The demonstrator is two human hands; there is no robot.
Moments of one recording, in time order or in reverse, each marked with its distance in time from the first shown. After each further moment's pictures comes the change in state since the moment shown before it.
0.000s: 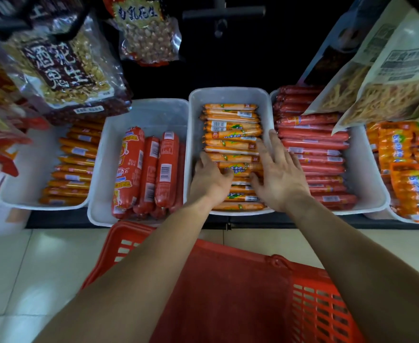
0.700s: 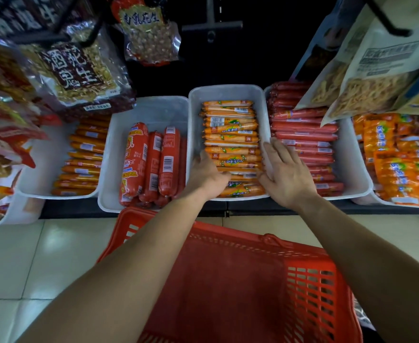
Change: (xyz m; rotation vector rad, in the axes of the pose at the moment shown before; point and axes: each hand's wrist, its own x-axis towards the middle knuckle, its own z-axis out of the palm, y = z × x) left_hand -0.034 0.002 -0.018 0.037 -0.123 0.013; right_hand -0.035 0.017 -0.014 0.090 -0.022 0.009
